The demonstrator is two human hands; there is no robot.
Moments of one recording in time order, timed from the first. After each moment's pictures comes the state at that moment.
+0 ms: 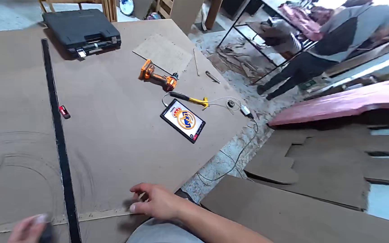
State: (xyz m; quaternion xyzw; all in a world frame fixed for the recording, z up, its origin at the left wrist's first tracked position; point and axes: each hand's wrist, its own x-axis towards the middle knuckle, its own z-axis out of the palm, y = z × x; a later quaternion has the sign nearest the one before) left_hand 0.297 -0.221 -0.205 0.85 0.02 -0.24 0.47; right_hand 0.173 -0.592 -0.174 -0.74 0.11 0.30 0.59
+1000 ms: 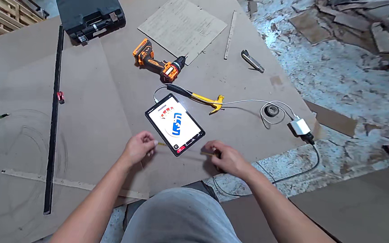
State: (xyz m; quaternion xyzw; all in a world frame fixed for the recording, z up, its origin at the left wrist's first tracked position) left_hand 0.284 -0.745 -0.218 0.79 -0.02 -0.38 0.48; right_hand 0.121 -1.074 -0.254 -0.88 0.10 0.20 0.41
